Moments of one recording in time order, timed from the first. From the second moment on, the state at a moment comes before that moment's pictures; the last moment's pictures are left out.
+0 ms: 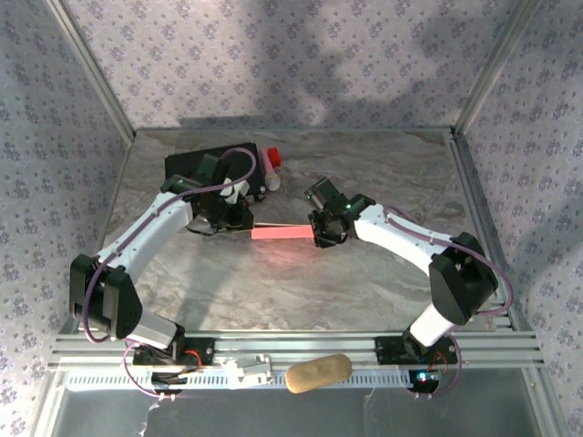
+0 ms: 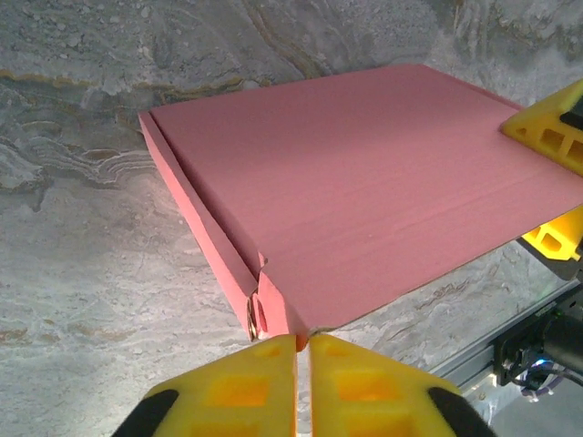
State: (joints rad) left arm -0.43 1.46 1.23 -0.95 0.41 -0.39; right arm 0.71 1.59 1.16 -0.66 0.03 1.97
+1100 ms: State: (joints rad) left arm -0.62 1.44 1.26 -1.00 0.10 -0.26; right arm 0.68 1.62 1.20 -0.68 0.00 1.93
